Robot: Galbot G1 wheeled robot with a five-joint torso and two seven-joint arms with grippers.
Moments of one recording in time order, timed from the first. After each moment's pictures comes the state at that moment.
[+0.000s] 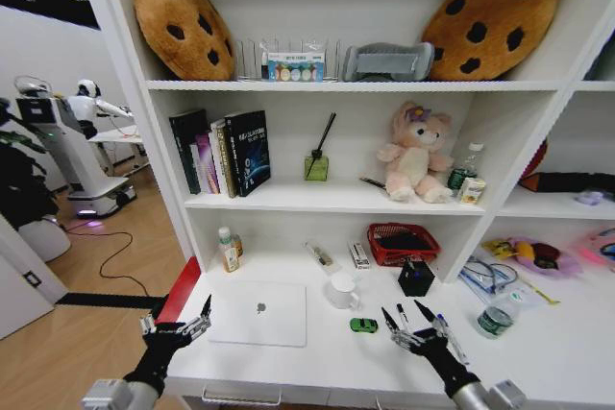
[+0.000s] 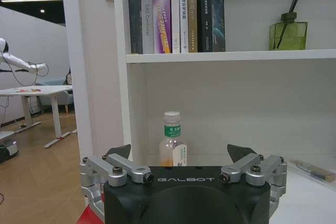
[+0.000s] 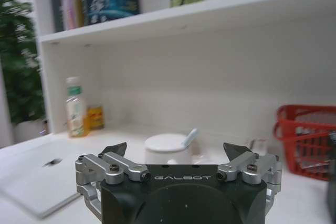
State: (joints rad) left arm 1.99 -1.34 -0.76 -2.48 -0.30 0.15 -0.03; right arm -1.83 1.10 0.84 2.03 0.55 0.07 -0.59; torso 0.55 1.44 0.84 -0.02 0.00
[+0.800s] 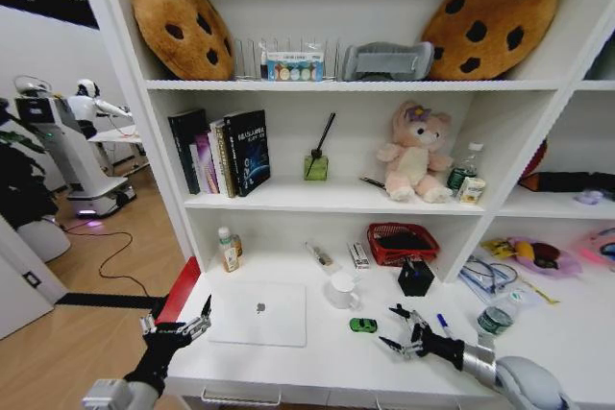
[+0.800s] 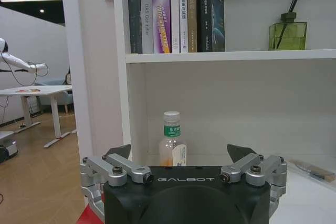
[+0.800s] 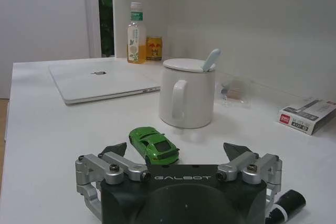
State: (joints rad) left arm 1.99 -1.33 -0.76 -2.48 -0.31 0.15 -0.03; right arm -1.47 0.88 0.68 1.56 0.44 0.16 -1.00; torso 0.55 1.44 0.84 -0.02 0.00
